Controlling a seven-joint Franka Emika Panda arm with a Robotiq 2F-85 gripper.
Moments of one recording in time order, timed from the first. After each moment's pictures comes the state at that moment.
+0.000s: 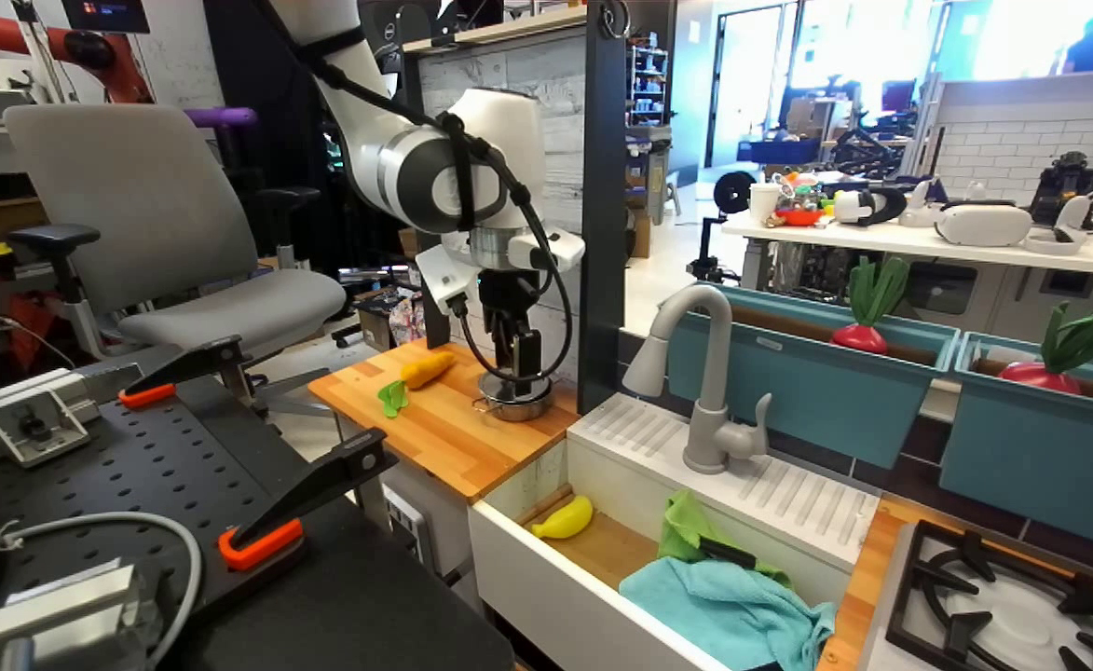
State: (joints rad) arm 0.09 0.96 -0.02 -1.76 0.25 2.77 0.25
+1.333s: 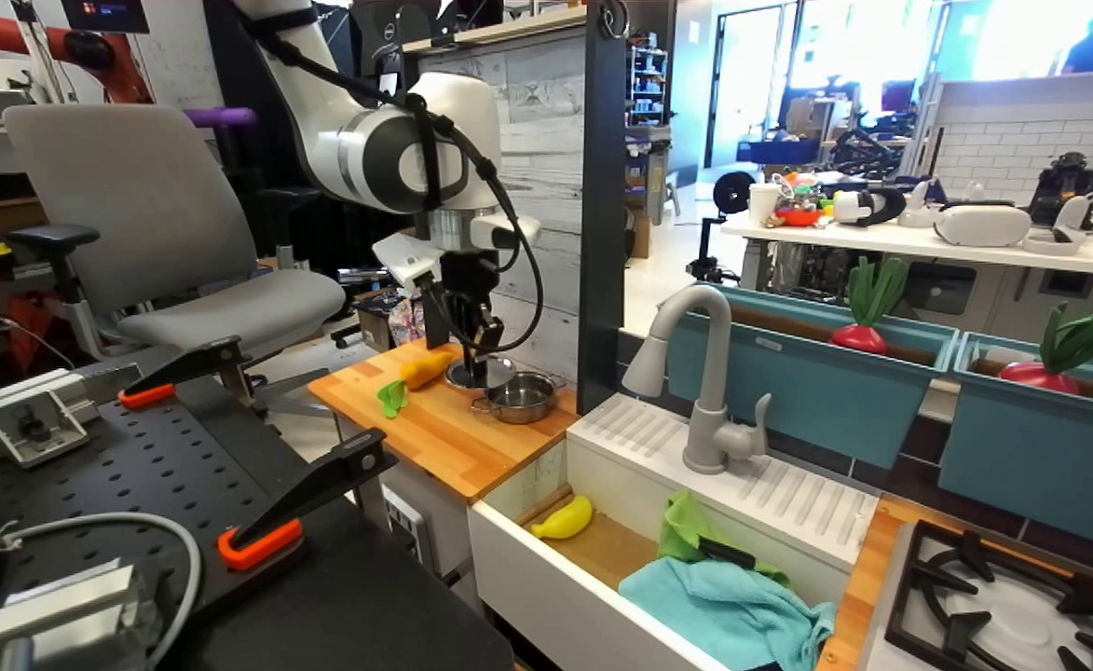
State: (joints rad) arm 0.16 0.88 -0.01 -1.85 0.15 2.75 0.26
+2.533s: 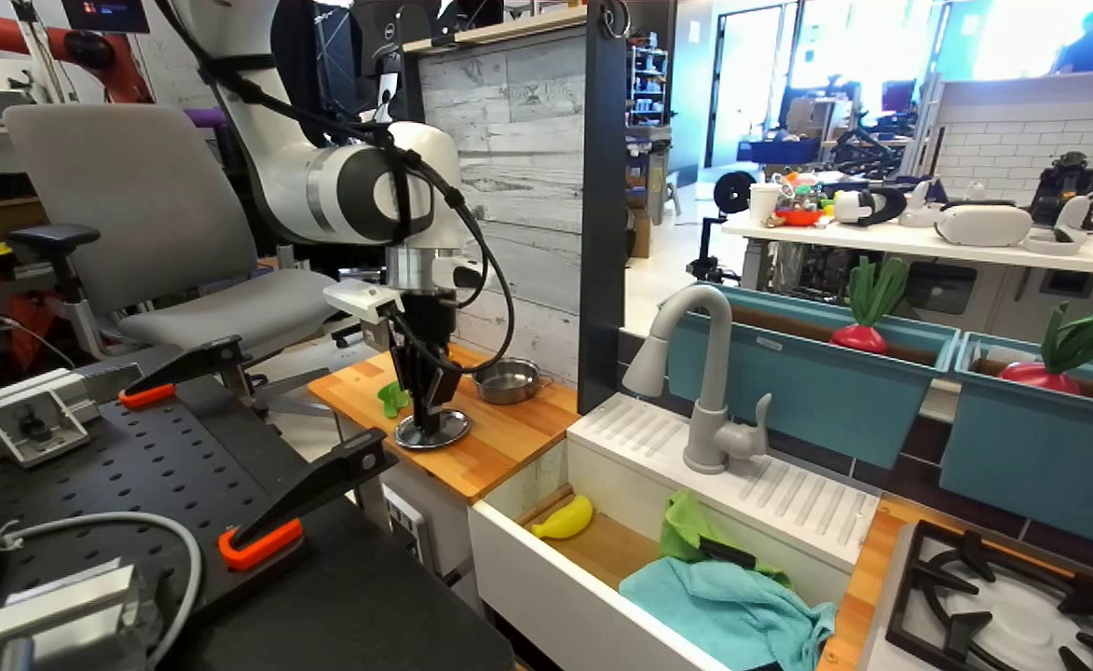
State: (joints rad) arm 0.27 0.92 -0.08 -1.90 0.02 2.62 0.28
